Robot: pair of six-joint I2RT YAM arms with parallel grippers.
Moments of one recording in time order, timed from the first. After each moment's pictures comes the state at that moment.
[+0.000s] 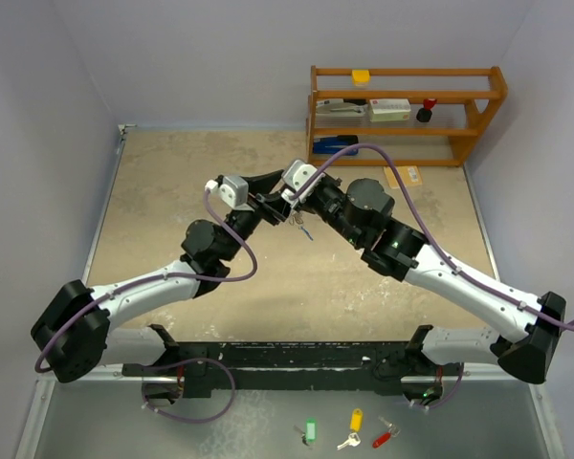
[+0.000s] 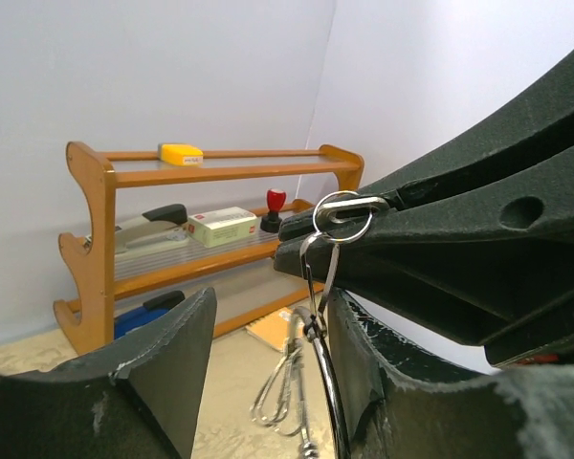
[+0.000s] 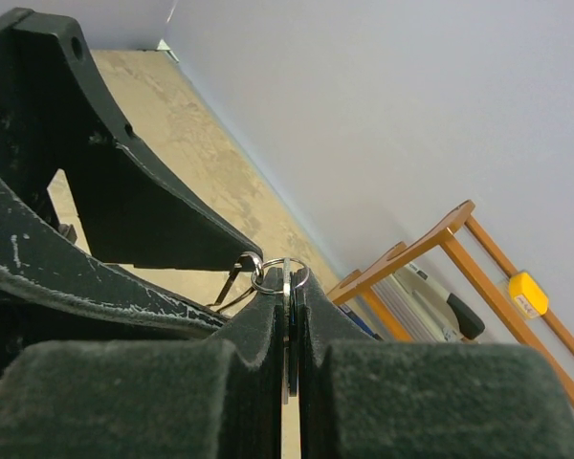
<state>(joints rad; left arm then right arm) -0.81 1.25 0.67 1.06 -0.08 -0.17 0.94 1.20 1.17 0.06 0.21 -0.60</state>
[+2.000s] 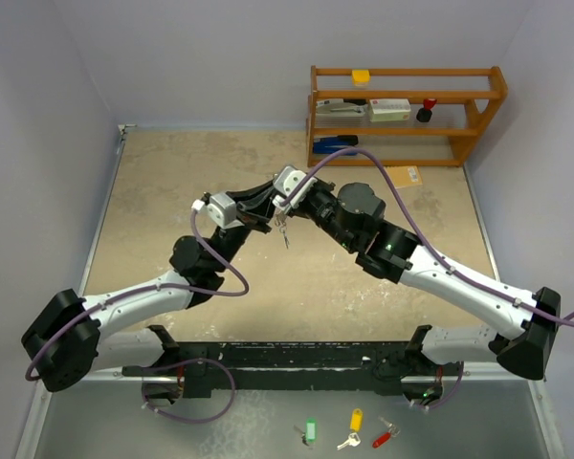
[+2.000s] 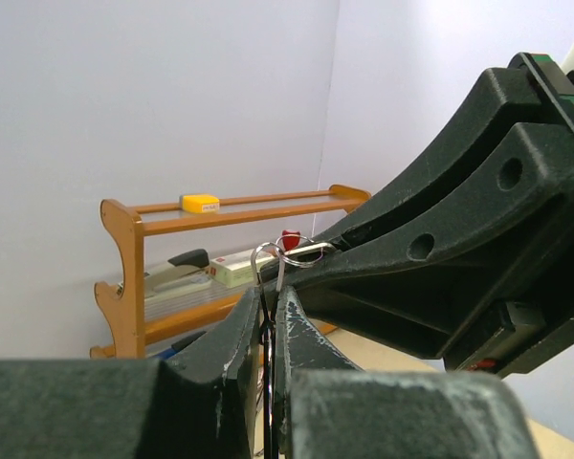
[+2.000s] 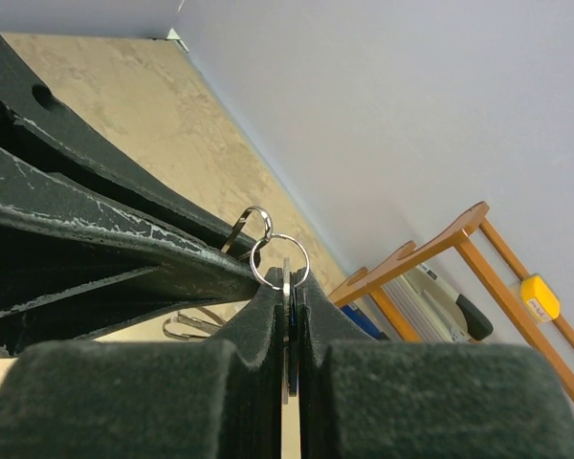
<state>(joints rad) -0.83 1.18 0.57 1.21 -0.12 -0.04 0.97 1.23 1.17 0.05 0.25 -0.61</state>
